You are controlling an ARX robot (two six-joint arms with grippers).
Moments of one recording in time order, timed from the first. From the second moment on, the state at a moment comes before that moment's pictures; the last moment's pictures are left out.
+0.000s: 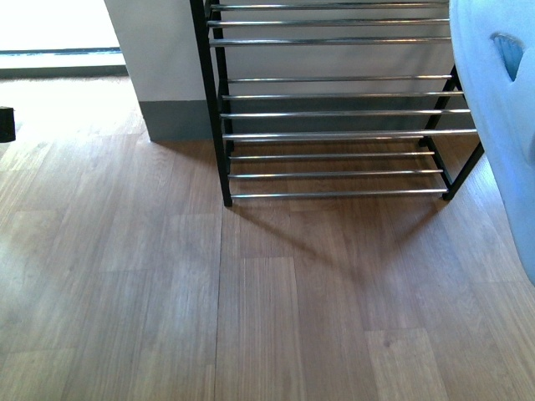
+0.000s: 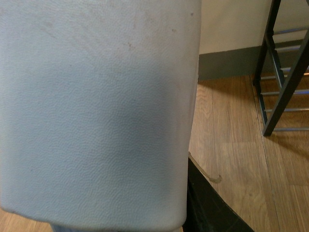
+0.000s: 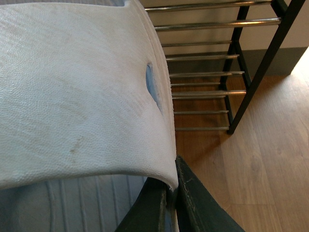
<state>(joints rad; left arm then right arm) -0.29 1.33 0.44 0.44 -0.47 0.05 0.16 1.22 0.32 0.53 0.03 0.09</state>
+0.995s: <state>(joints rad) -0.29 1.33 0.44 0.44 -0.47 0.05 0.16 1.22 0.31 0.53 0.03 0.09</state>
